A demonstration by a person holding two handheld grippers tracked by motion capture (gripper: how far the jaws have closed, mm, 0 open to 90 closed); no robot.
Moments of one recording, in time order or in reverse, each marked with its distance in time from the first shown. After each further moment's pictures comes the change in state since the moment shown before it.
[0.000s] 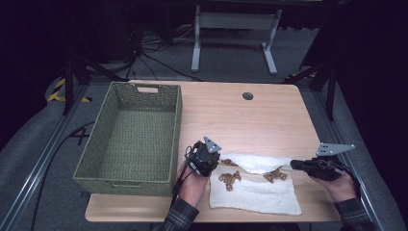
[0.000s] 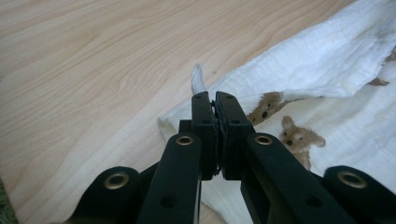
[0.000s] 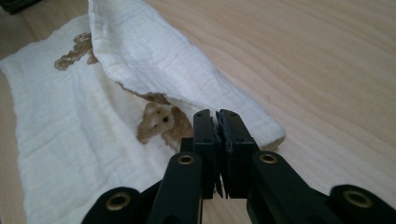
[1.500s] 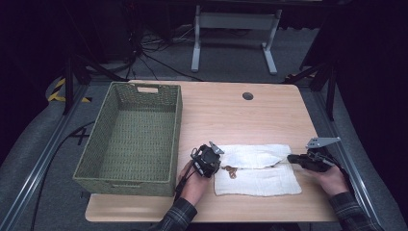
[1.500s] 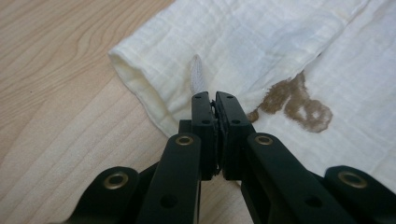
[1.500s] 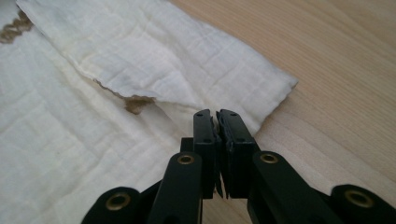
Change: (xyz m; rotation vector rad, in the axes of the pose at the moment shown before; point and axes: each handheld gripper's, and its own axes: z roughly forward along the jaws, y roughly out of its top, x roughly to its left) left arm 0.007 -0.009 0.040 0.127 -0.049 0.027; right arm -0.033 0.003 0.029 0.087 -0.089 0.017
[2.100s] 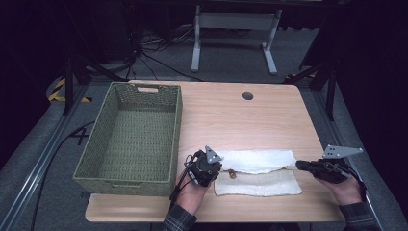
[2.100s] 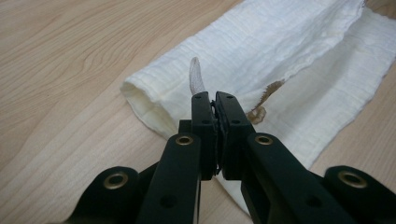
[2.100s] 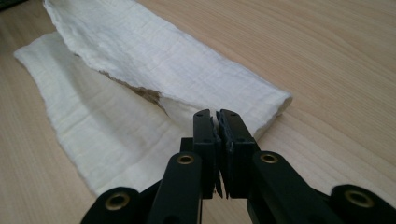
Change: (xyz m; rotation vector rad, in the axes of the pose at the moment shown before) left arm -0.019 -0.013 -0.044 -0.116 -0.021 0.002; right arm 0.024 -0.018 -0.044 -0.119 0.043 -0.025
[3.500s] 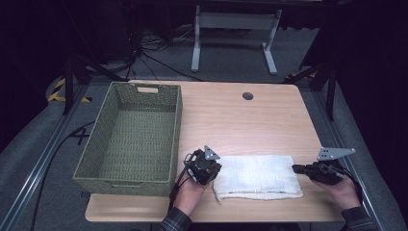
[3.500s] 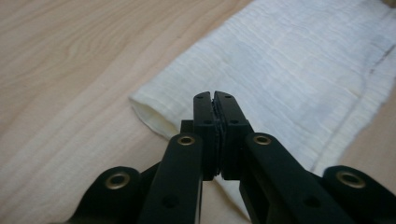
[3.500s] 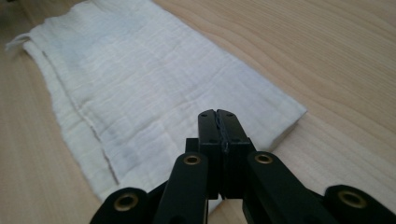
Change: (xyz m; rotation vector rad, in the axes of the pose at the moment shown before) left arm 0.014 0.003 0.016 0.044 -0.043 -0.012; right arm 0.001 0.000 0.015 0.051 0.047 -0.001
